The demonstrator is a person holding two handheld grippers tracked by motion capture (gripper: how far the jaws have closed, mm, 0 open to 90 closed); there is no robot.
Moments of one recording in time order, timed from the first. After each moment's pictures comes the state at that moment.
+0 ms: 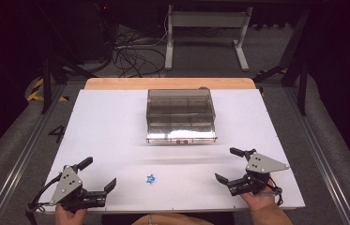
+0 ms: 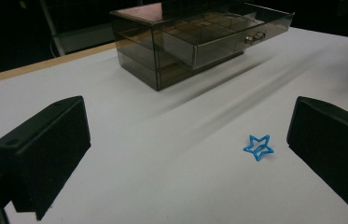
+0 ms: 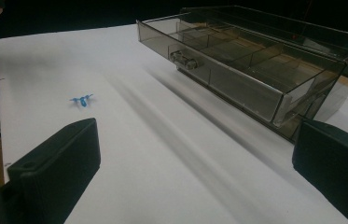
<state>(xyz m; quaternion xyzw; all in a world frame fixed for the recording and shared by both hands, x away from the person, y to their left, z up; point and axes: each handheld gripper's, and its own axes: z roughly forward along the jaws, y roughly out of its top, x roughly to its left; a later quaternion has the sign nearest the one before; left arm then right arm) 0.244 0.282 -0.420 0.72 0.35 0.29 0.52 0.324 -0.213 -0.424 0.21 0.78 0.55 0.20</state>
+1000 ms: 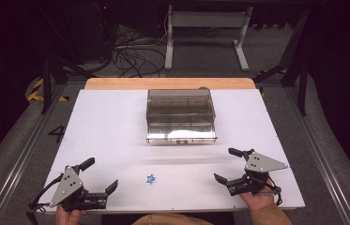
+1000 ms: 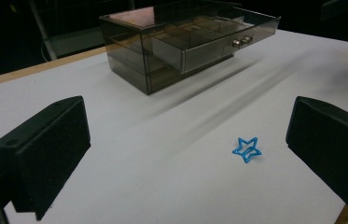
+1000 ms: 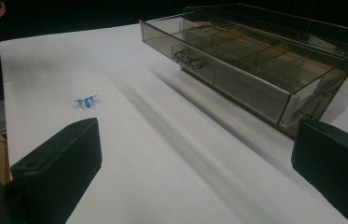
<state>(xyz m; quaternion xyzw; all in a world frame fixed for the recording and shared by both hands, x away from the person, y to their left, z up) 0.242 0.279 -0.417 0.73 0.34 0.28 0.53 0.324 -0.210 -0.424 0.21 0.79 0.55 0.19</state>
